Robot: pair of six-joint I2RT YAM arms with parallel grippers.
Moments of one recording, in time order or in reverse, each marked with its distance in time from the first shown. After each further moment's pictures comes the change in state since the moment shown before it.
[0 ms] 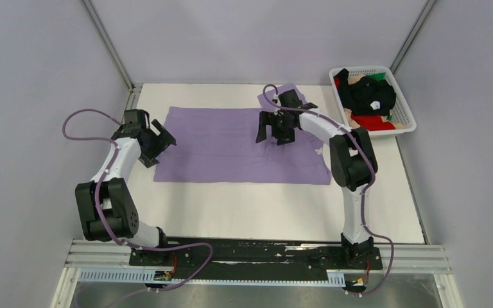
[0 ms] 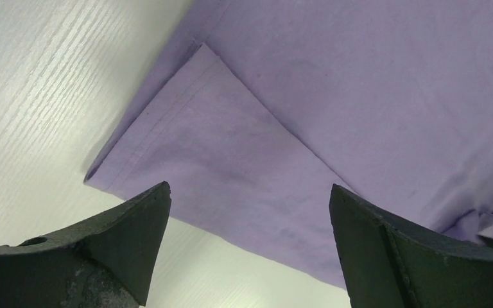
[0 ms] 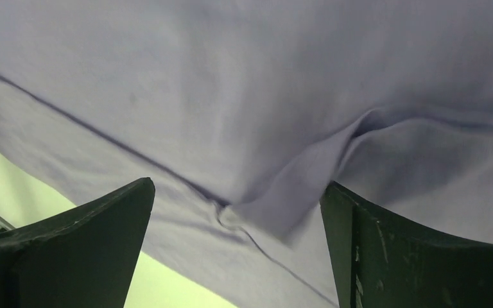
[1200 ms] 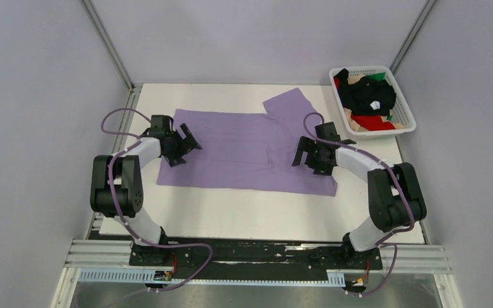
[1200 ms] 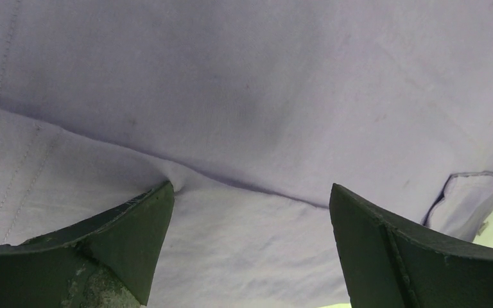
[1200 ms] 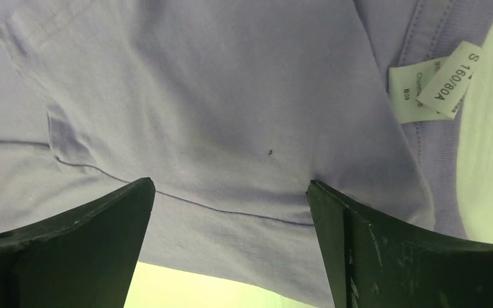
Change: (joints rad) left arm -0.146 0.249 -0.034 0.290 0.170 0.039; right arm -0.135 -0.451 -0.636 0.186 0.232 0.162
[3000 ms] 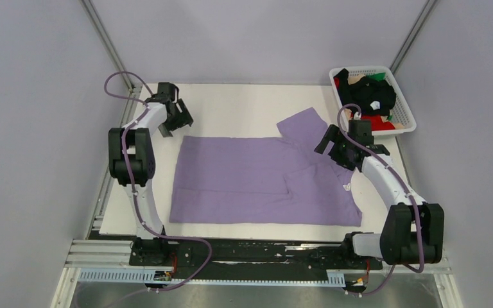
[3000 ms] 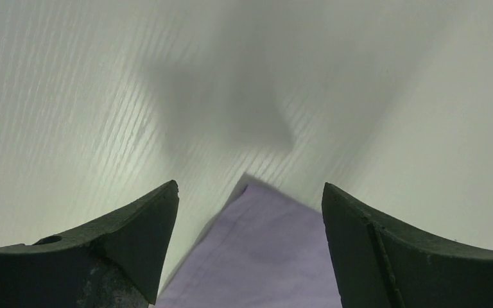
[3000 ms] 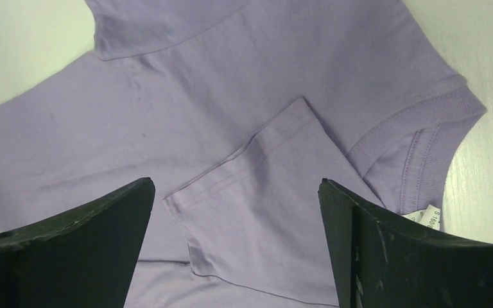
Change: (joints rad) left arm -0.030 0.294 0.549 -0.291 -0.340 0.088; right arm -0.215 -0.343 -0.066 -0.057 -0.013 0.013
